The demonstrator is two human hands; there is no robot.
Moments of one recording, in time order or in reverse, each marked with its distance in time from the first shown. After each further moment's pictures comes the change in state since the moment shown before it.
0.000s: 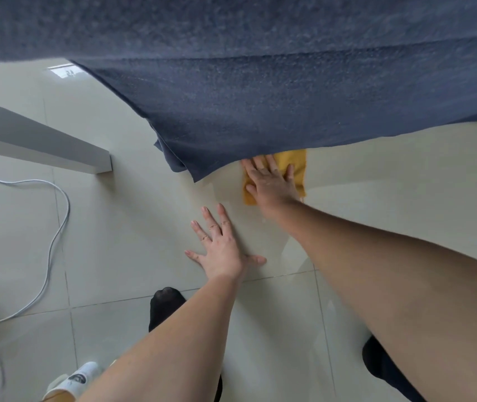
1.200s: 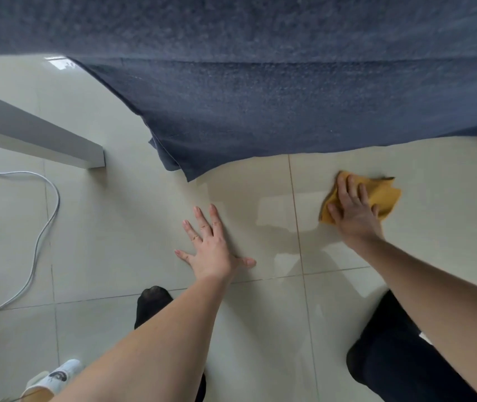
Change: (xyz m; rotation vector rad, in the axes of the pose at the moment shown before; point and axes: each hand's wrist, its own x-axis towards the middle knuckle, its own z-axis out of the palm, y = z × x) left_hand 0.001 0.001 0.000 0.000 -0.006 -0.011; right_hand -0.087 0.175 0.011 0.174 0.101 0.318
